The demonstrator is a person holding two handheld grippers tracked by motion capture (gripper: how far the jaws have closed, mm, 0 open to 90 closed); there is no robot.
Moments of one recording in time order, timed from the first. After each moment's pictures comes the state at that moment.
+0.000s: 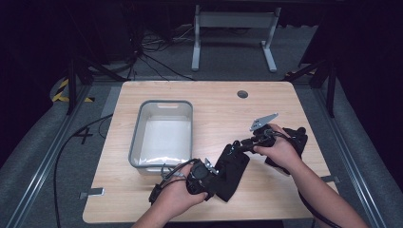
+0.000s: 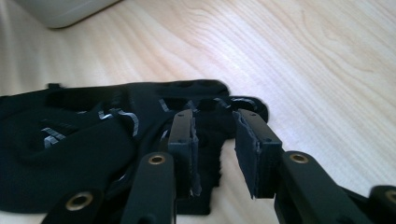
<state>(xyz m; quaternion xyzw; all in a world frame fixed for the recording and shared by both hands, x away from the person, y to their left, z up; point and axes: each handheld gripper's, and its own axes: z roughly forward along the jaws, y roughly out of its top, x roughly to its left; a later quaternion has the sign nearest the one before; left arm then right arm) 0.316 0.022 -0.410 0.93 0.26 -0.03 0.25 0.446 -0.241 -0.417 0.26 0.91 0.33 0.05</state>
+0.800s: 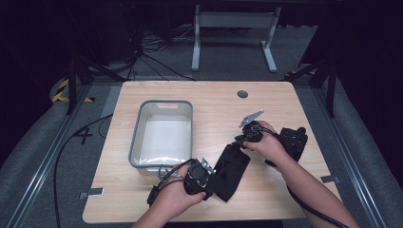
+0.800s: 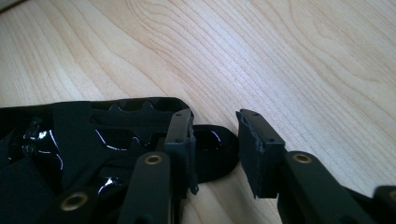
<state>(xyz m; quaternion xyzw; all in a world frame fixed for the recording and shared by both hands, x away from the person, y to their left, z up) 0.315 0.028 -0.410 0.92 0.28 -0.02 0.26 0.477 -0.222 -0.443 0.28 0.91 0.29 0.06</state>
